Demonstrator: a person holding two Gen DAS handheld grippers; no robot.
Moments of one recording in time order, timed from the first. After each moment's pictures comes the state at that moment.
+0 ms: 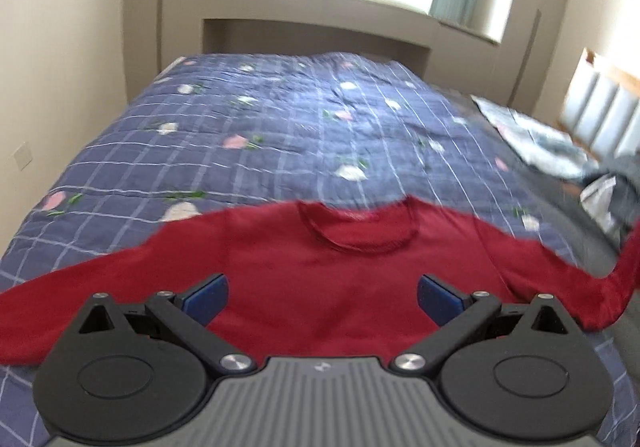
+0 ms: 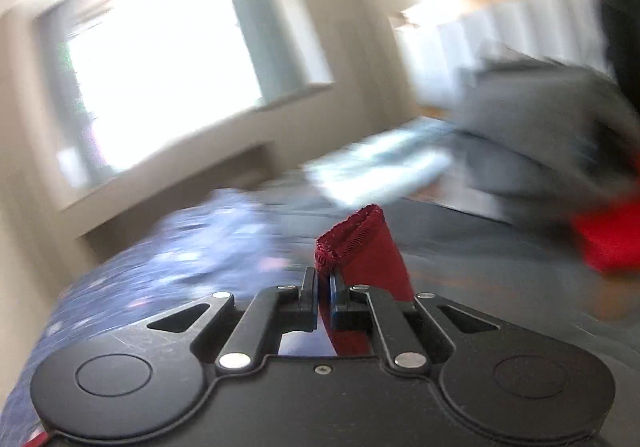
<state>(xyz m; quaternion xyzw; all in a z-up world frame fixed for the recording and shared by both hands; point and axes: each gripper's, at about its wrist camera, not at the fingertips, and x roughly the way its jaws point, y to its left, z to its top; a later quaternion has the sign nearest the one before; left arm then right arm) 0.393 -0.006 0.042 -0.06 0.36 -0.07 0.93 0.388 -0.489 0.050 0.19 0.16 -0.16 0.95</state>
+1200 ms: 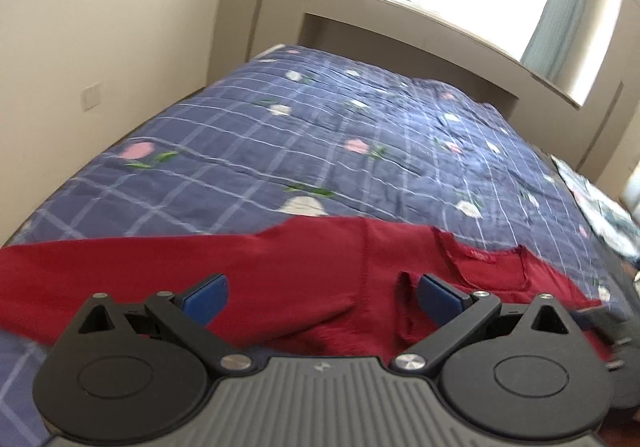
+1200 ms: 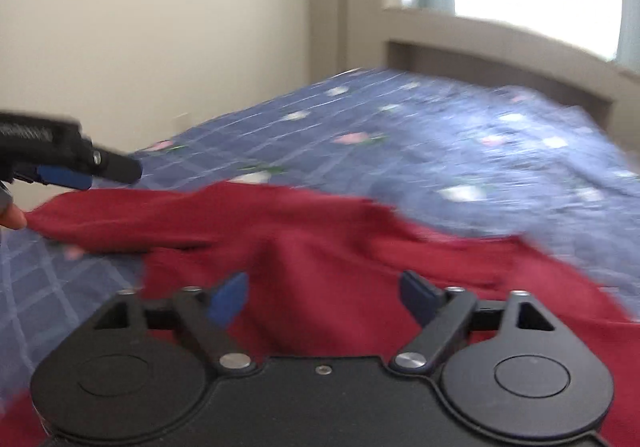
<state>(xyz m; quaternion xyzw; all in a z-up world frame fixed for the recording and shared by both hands) 0.430 0.100 -0.020 -0.13 0.35 0.03 0.93 0.451 -0.161 -0.046 -0.07 0.30 0.23 0.92</state>
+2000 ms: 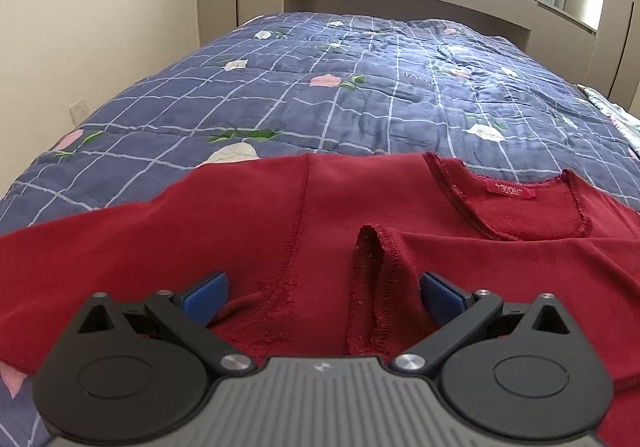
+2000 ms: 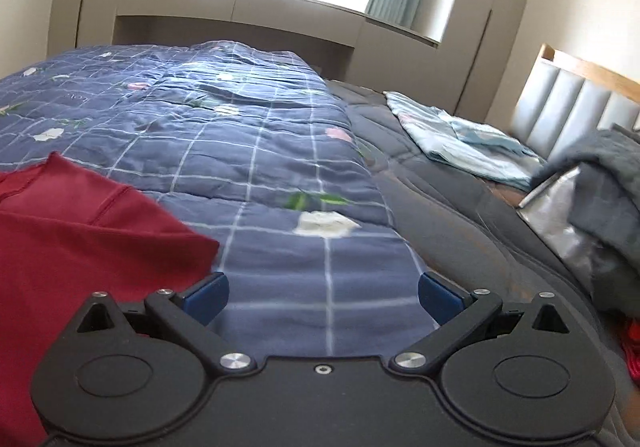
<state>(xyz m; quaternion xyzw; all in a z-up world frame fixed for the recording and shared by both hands) 0.496 0.014 -0.101 -0.05 0.40 0.06 0.91 0.486 -0.405 -0.099 -0.09 0.31 -0.12 0.94</state>
